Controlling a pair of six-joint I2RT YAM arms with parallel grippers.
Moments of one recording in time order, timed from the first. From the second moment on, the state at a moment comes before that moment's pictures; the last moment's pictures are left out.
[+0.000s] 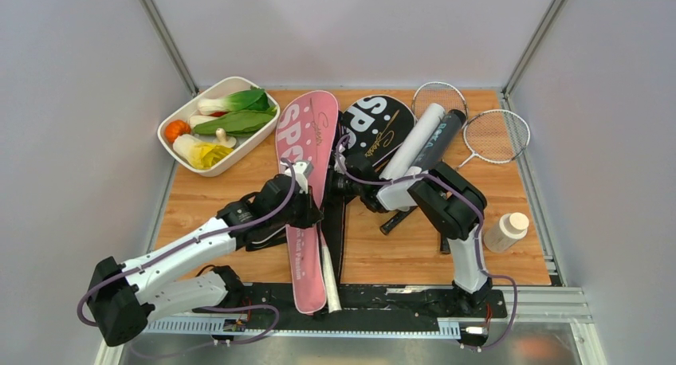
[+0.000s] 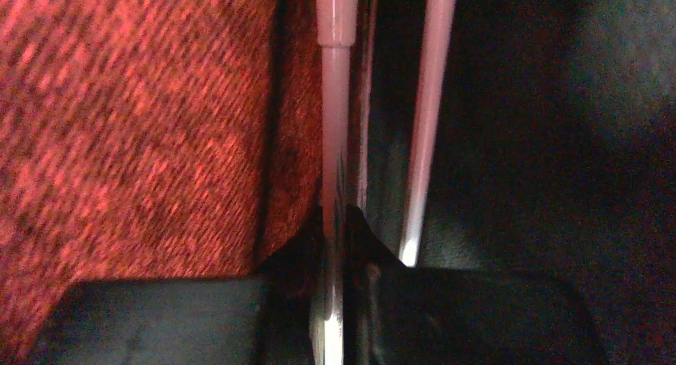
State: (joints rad) left arm -0.84 1.00 0.70 -0.37 -0.01 -0.62; right arm 0.76 2.01 0.99 0.65 -0.58 1.21
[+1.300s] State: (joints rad) left arm -0.82 0.93 0.61 -0.34 -0.03 -0.82; right arm 0.80 2.19 1.13 0.75 -0.30 1.25
